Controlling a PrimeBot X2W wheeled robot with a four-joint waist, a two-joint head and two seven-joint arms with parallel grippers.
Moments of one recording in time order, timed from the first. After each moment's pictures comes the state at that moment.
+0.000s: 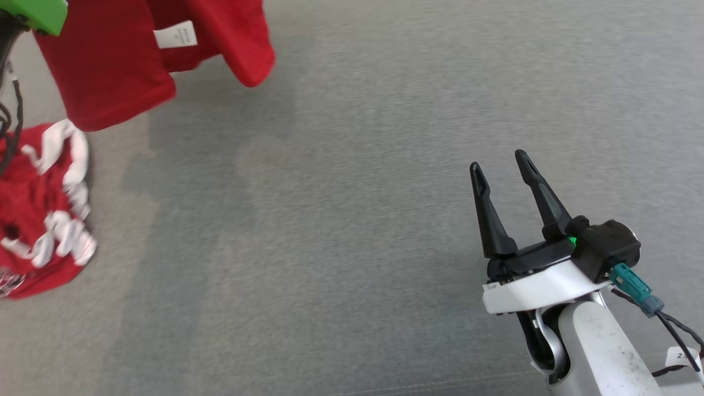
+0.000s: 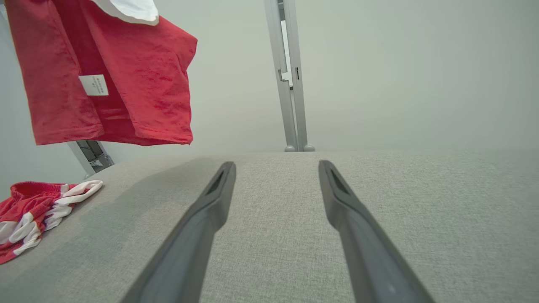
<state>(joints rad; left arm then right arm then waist) -1.18 0.58 -0.57 0.40 -0.82 -0.13 0.03 -0.20 -0.05 0.18 0.04 0.18 0.13 -0.26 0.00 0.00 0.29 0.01</state>
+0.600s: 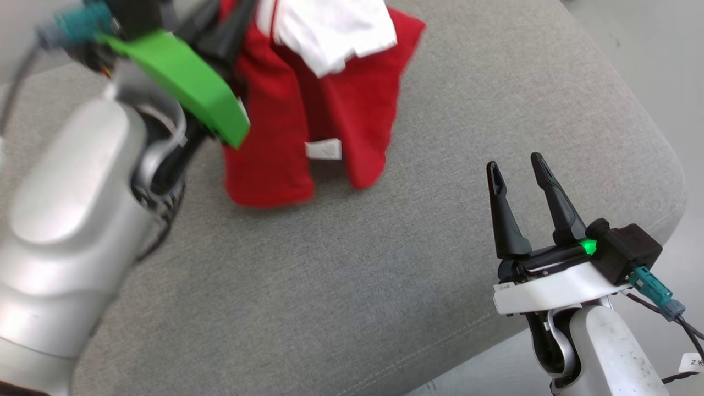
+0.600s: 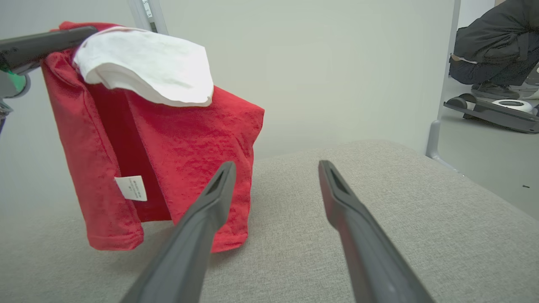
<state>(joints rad) -1.02 0.41 -0.72 0.30 -0.84 -0.11 0.02 -0.18 -0.05 0.16 0.01 0.26 0.13 -0.26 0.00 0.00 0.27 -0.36</state>
